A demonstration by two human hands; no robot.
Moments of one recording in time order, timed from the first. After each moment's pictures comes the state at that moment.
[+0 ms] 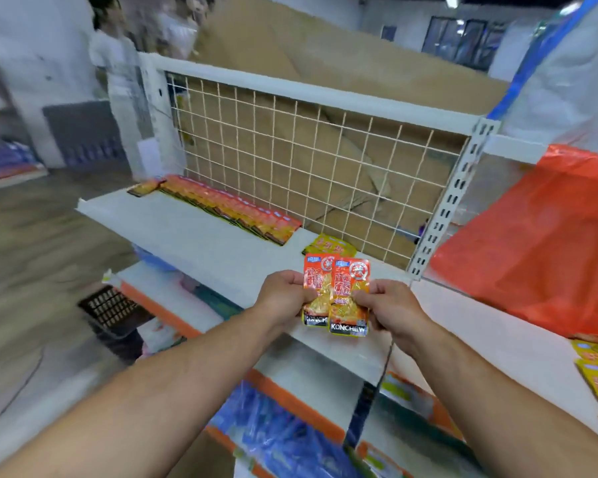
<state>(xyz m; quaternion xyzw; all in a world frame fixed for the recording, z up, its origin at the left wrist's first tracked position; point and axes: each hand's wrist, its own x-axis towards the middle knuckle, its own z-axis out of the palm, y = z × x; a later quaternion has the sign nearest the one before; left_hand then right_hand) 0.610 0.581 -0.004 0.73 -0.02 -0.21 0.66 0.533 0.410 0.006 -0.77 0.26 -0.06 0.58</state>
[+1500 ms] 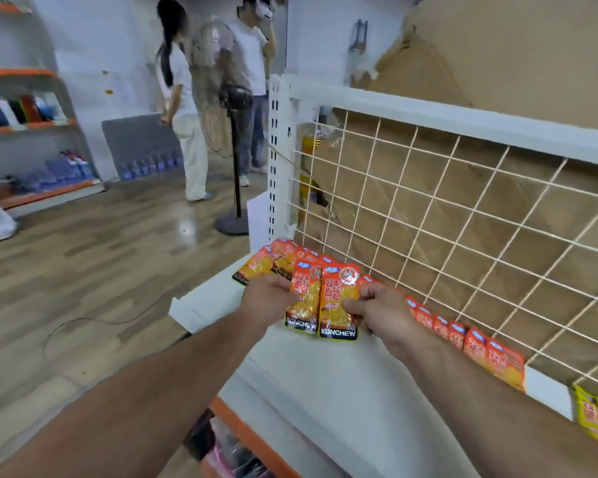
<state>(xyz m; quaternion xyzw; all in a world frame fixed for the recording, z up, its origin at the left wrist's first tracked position) 1.095 0.836 -0.038 0.79 0.02 -0.12 0.60 1.030 0.642 -0.031 -0.78 0.21 -0.01 0.59</state>
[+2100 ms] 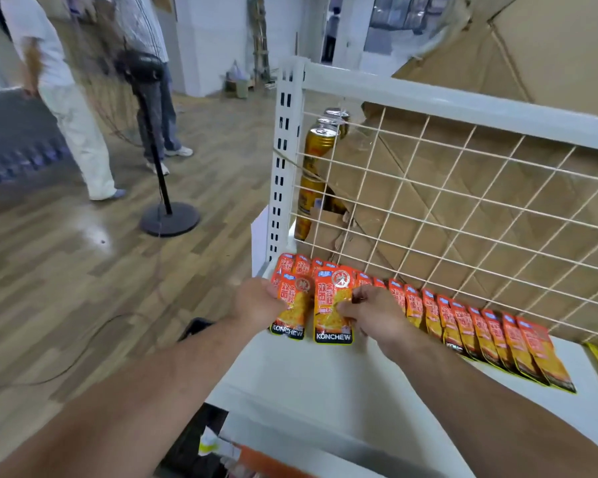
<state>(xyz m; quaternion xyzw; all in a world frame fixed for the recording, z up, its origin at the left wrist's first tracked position) 1.255 0.898 -0.067 0.89 -0.13 -0.16 0.41 1.121 0.743 -0.031 -0.74 0.35 -0.08 0.57</state>
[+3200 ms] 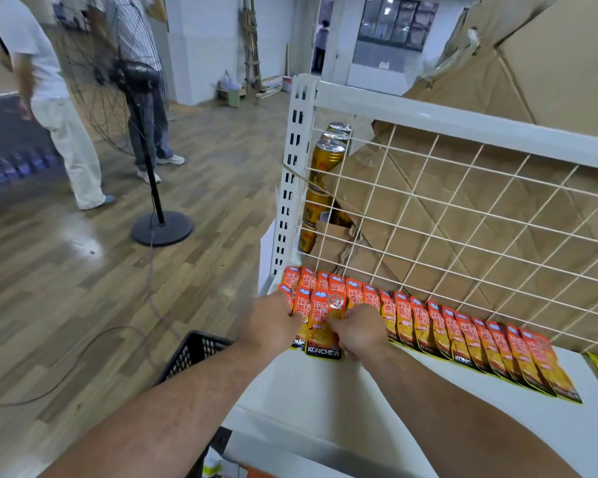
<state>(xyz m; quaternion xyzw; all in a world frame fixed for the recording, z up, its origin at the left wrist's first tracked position) 1.255 0.899 -0.071 0.91 -0.27 -0.07 0.31 1.159 0.766 -0.057 -0.81 0.45 -0.05 0.37</state>
